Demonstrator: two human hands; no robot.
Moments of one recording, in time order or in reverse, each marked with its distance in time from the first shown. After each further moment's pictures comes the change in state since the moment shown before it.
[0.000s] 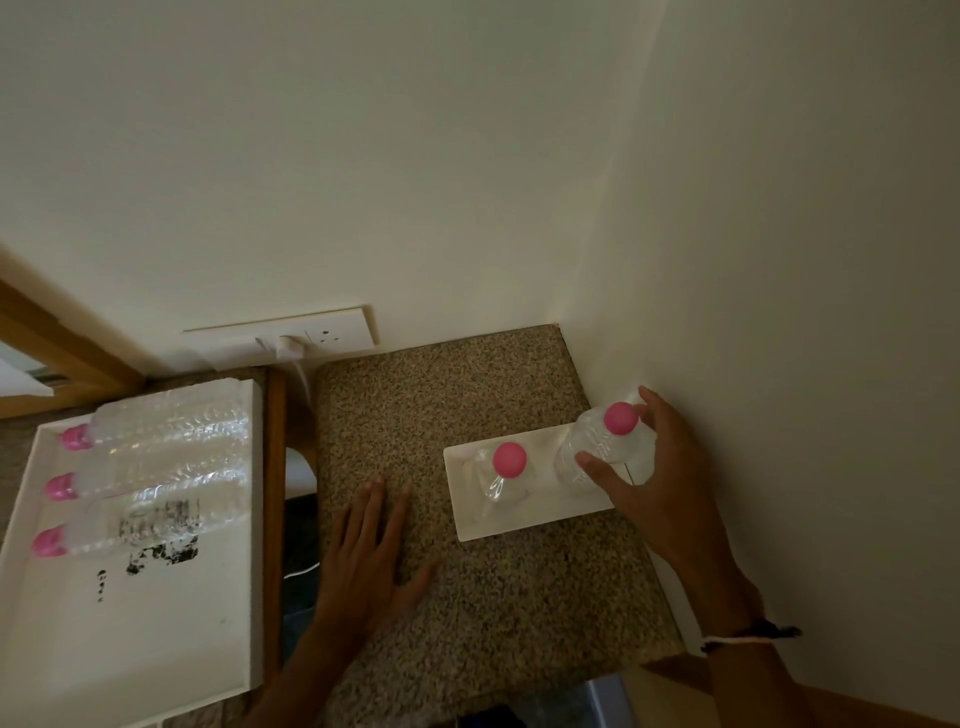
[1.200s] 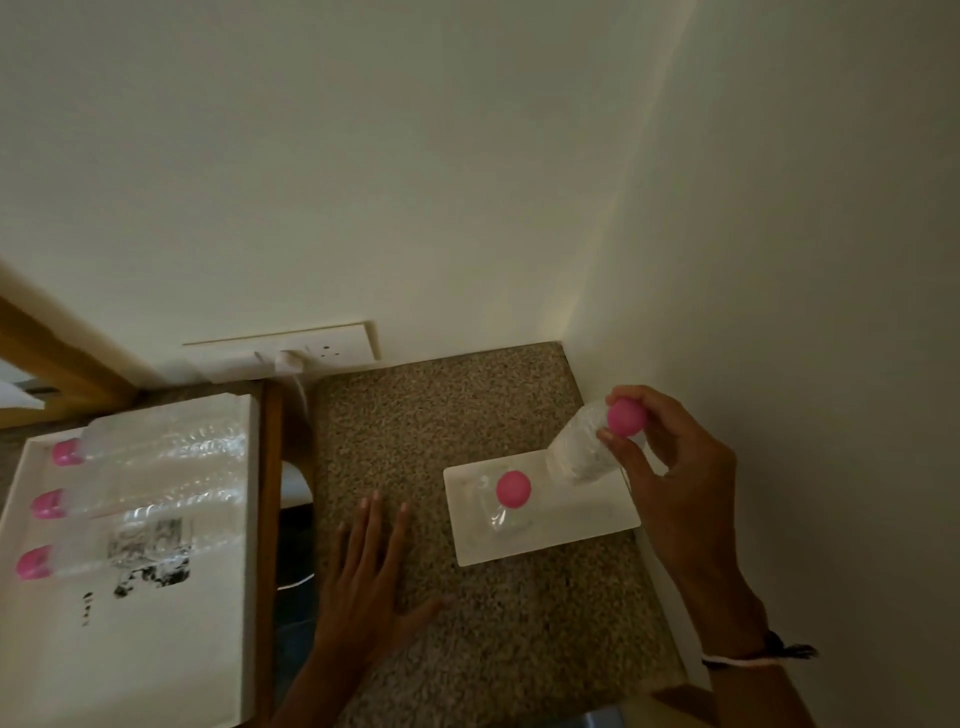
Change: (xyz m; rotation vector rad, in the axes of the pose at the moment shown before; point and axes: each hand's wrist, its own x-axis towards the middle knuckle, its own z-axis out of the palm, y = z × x) left_hand -0.001 0.003 0.000 -0.024 -0.031 0.011; right_hand 0.012 -0.041 -0.008 0.240 0.155 -0.270
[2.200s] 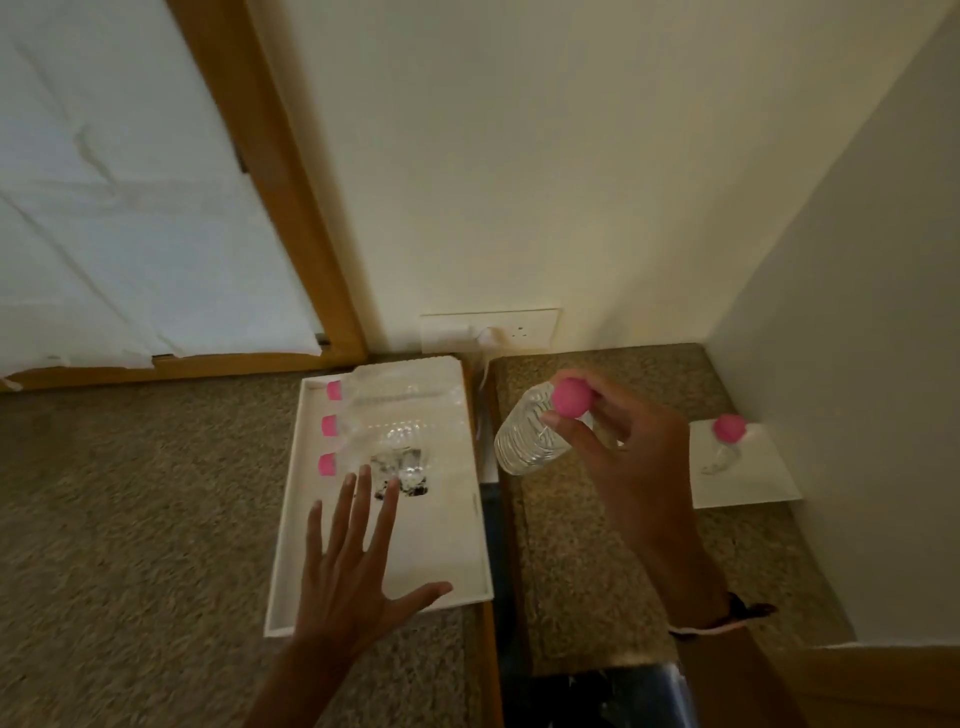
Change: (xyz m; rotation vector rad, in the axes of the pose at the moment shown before) left_hand -0.151 -0.181 -0.128 0.056 0.170 -0.093; right_hand -0.116 -0.189 0.173 0.177 -0.166 -0.185
